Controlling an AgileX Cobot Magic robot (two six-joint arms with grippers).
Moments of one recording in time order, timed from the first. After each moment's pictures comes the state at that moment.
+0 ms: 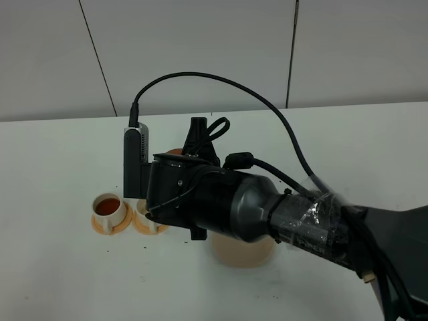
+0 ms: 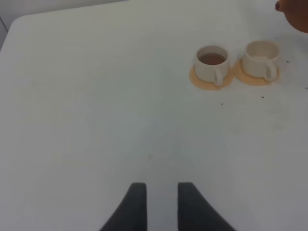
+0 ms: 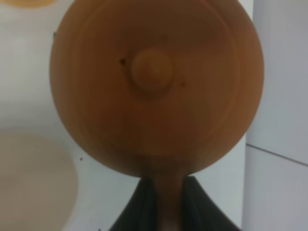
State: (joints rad) left arm -0.10 -0.01 -0.51 0.18 1.03 0.02; right arm 1.00 2.19 -1.79 -0.80 0.94 -0.22
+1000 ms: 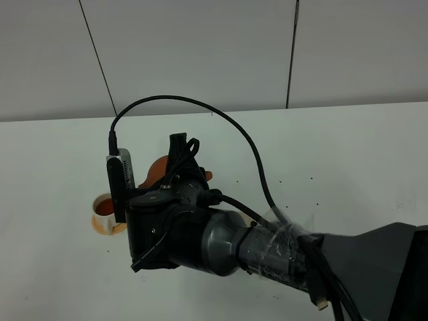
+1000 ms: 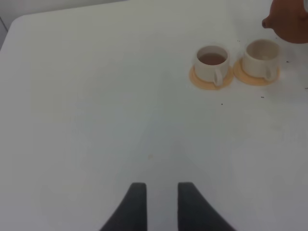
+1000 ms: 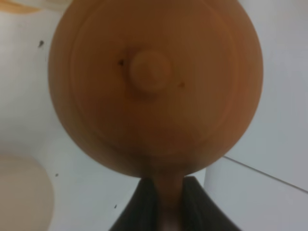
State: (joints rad) left arm -0.10 -0.01 -0.51 0.18 1.03 0.02; right arm 1.06 2.27 -1.80 -1.02 0.98 -0.11
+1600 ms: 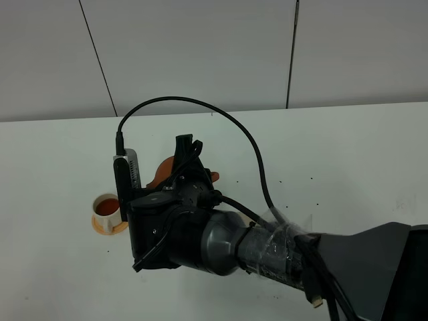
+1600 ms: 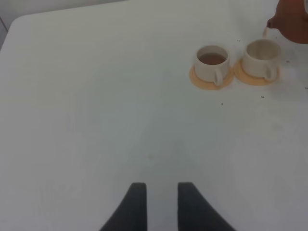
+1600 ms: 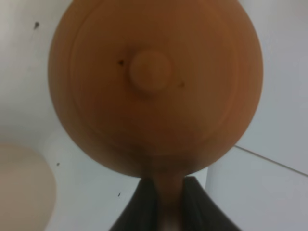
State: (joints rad) left arm -0.10 -0.01 -0.51 0.18 1.03 0.02; right arm 1.05 2.28 -1.80 -1.02 1.01 -0.09
